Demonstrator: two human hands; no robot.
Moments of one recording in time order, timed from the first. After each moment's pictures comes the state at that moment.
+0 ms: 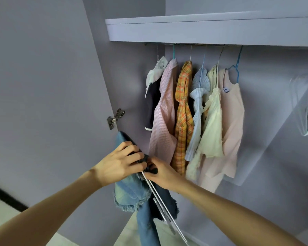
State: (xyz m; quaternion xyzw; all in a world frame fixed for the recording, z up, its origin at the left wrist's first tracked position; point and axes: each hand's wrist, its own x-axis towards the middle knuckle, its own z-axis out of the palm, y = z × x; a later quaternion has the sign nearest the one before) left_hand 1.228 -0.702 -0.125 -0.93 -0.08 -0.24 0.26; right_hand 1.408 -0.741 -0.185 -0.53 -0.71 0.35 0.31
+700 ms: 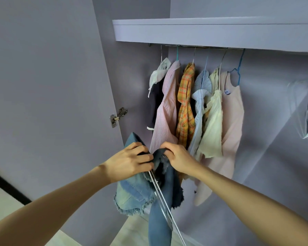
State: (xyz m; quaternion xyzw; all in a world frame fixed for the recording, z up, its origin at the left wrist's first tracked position) left_hand 1.237 -0.707 -0.125 -0.95 -0.07 -0.18 0.25; right_hand 1.448 -0.732 -0.155 -0.53 -0.74 0.26 0.32
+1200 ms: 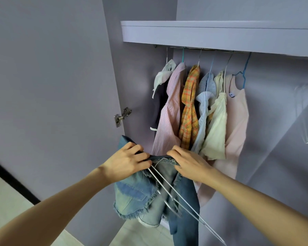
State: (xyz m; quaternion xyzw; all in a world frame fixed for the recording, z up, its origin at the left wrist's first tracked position) left_hand 1.221 -0.713 -0.121 -0.95 -0.13 -0.11 0.25; right_hand 1.467 -0.742 -0.158 -0.51 -0.85 -0.02 0.07
